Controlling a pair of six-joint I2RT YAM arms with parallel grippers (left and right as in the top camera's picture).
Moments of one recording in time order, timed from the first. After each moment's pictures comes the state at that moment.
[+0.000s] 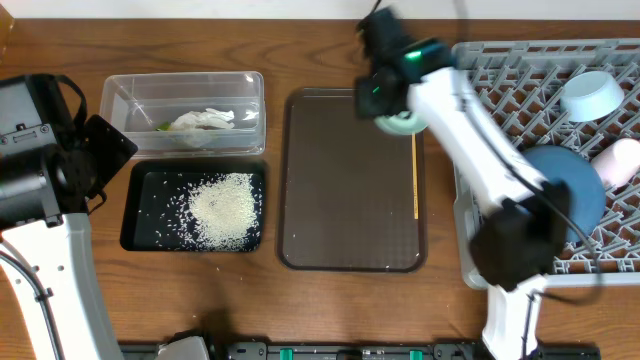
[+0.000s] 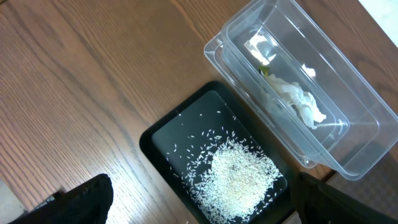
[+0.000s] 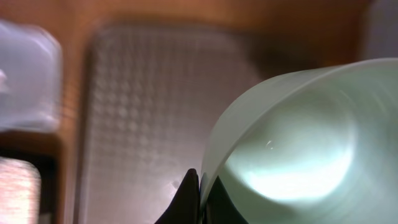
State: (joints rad) left arm 0.30 1.31 1.63 -1.37 -0.19 -0.56; right arm 0.40 2.04 2.03 -1.11 -0.01 0.36
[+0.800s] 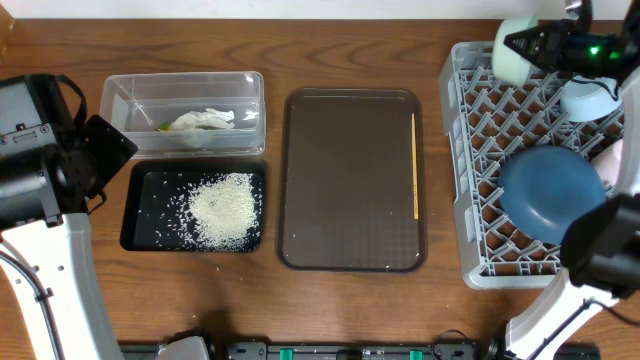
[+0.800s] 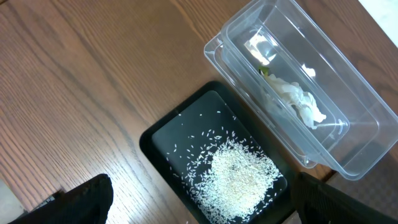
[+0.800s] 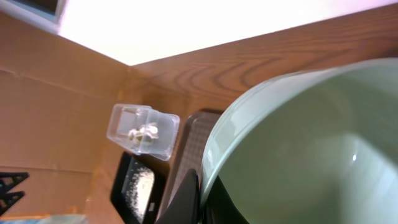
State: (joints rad) left arm 0.30 1.31 1.63 -1.37 -0.19 -0.56; right arm -0.30 2.03 1.99 -0.95 -1.05 0.06
